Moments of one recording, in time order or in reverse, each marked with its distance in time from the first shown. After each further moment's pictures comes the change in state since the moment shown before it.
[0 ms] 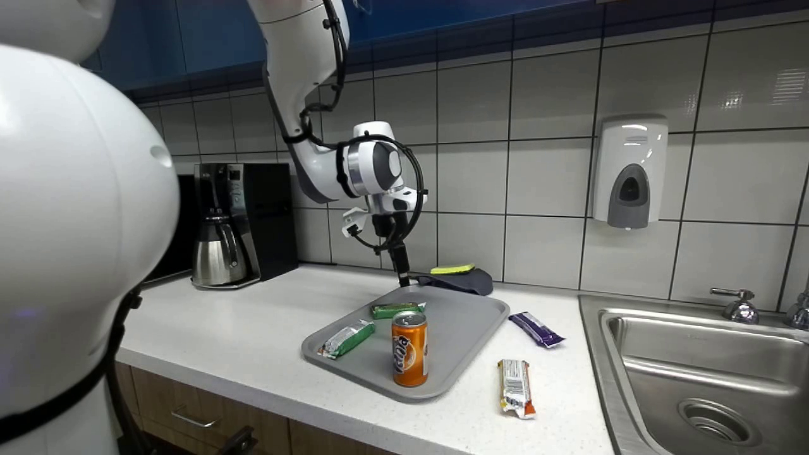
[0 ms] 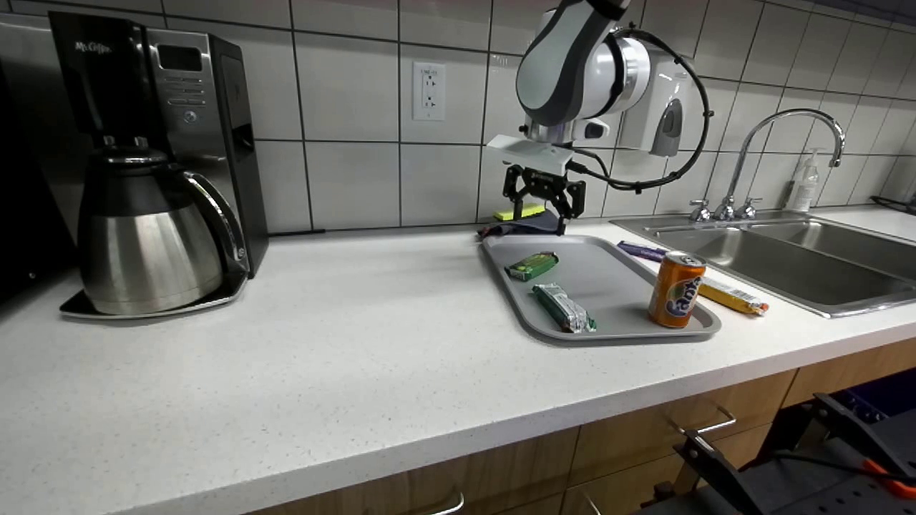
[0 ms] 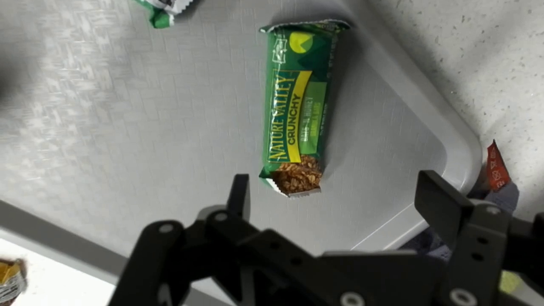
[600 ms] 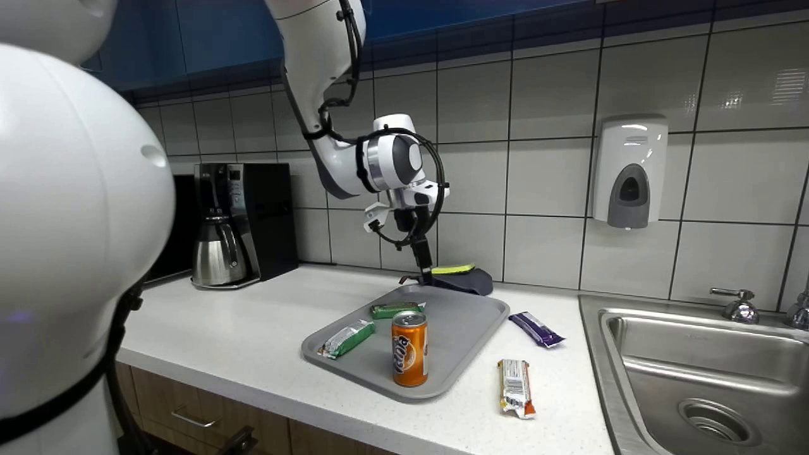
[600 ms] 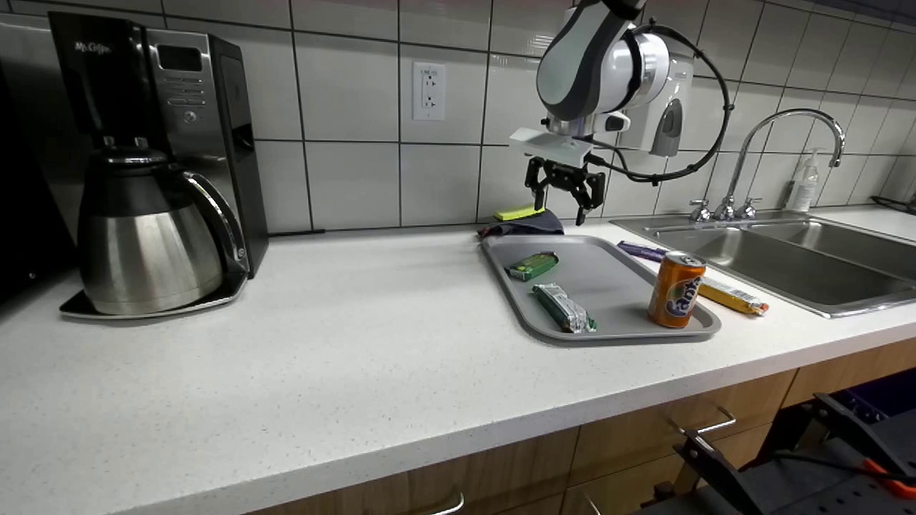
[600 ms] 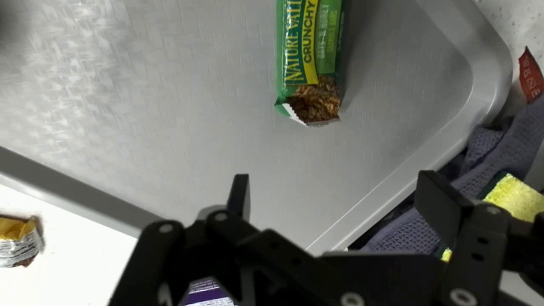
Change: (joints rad) arm -0.037 0.000 -0.045 0.027 0.000 0.000 -0.007
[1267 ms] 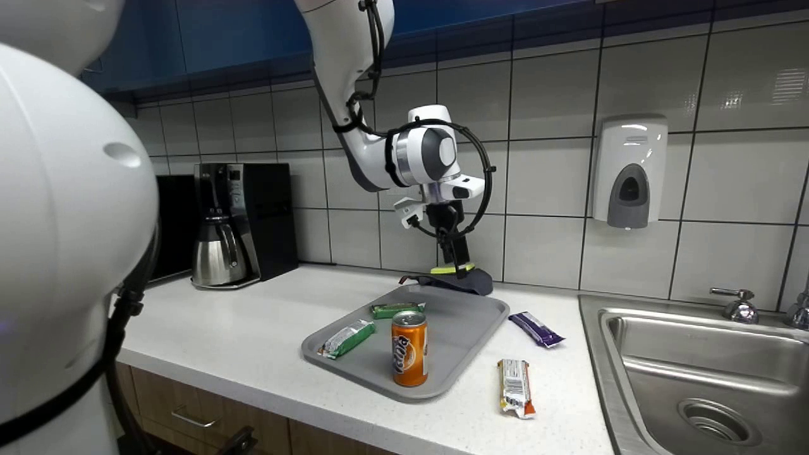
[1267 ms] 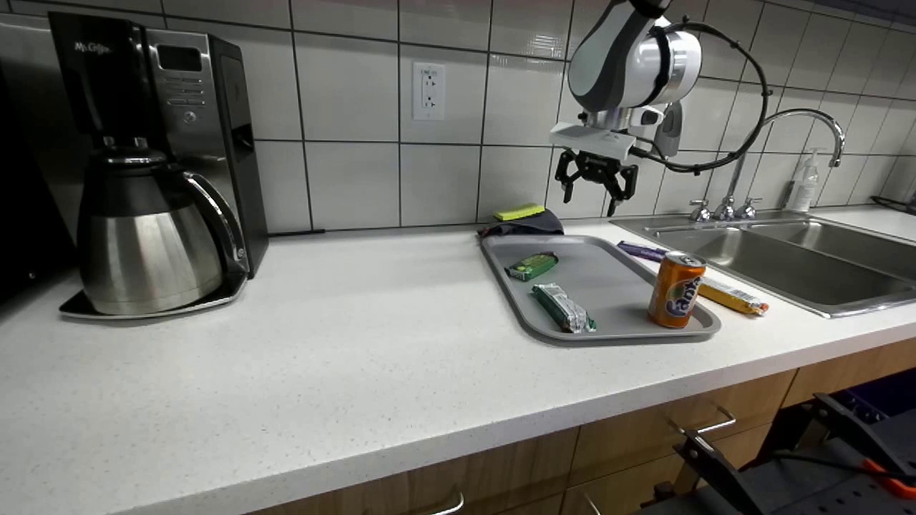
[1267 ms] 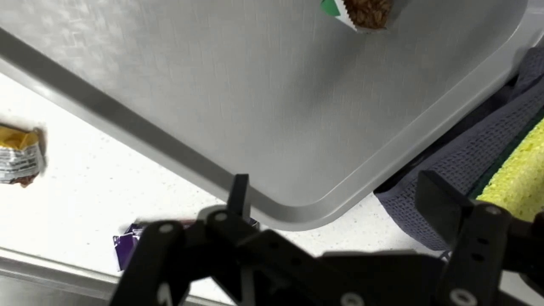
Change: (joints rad) arm -0.115 0.000 0.000 0.028 0.069 -0.003 -0.239
